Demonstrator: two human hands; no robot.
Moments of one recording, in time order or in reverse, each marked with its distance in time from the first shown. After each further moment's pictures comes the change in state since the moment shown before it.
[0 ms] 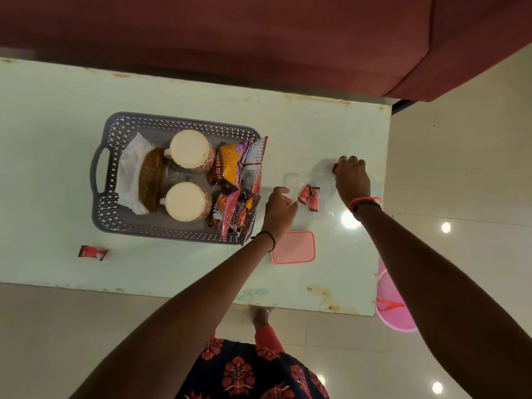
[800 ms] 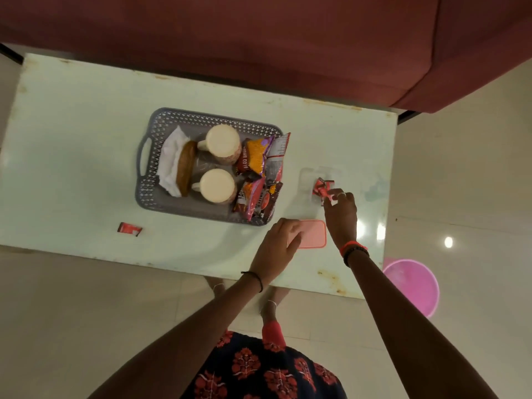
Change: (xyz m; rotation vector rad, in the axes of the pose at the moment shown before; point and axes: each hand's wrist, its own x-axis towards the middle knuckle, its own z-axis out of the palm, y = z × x) left_hand -0.121 -0.046 -0.048 0.234 -0.045 0.471; right_hand -0.125 -0.051 -0.002 0.589 0.045 0.238
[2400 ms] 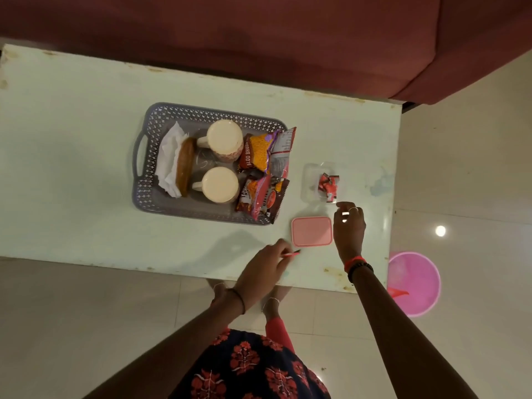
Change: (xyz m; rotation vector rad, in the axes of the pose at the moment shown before) left_hand -0.038 -0.026 -0.031 0.063 -0.198 -0.060; right_hand -0.031 0.014 0.015 0.135 0.139 0.084
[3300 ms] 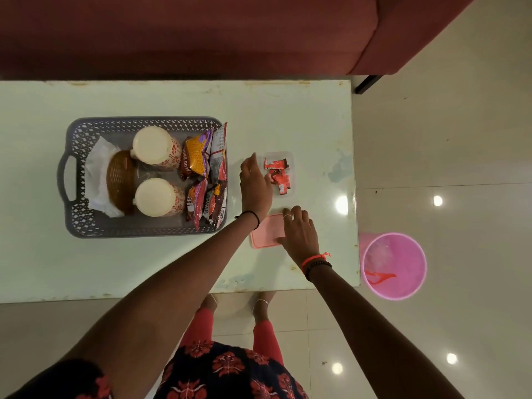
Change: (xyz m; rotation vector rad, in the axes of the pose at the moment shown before) left_hand 0.187 0.058 0.043 0.074 0.344 -0.216; right_hand 0.003 0.051 0.005 -0.674 -0.426 -0.352
